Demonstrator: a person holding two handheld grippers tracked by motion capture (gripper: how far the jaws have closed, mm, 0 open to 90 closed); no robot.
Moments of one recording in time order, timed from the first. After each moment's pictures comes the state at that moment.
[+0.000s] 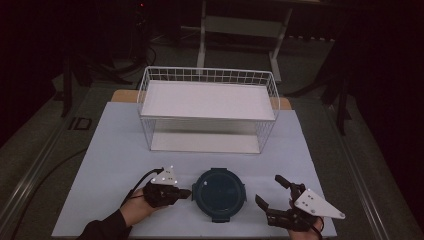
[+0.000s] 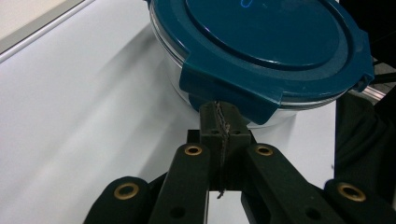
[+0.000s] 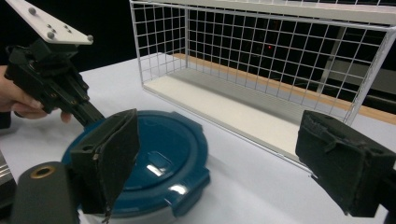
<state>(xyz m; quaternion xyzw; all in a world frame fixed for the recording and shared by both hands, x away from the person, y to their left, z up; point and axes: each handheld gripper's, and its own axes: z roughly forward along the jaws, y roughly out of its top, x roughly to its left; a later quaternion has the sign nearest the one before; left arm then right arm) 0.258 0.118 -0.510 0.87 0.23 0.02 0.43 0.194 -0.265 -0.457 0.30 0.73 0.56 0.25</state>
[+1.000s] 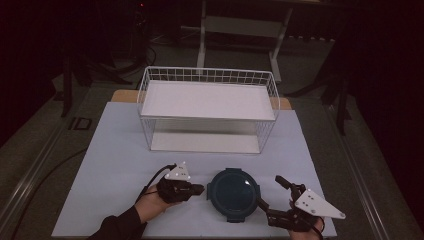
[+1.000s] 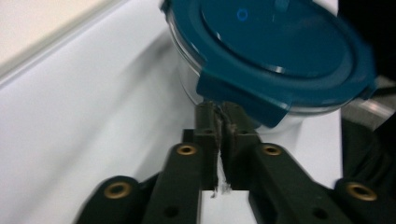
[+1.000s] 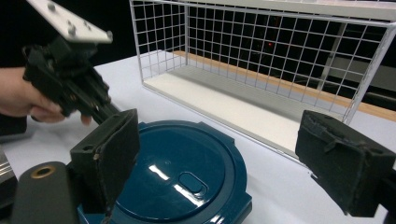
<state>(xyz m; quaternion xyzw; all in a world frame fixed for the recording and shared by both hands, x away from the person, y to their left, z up) 0.269 0.092 -0.504 0.86 0.23 0.02 0.46 0.193 -0.266 -0.457 0.30 0.73 0.56 0.25</state>
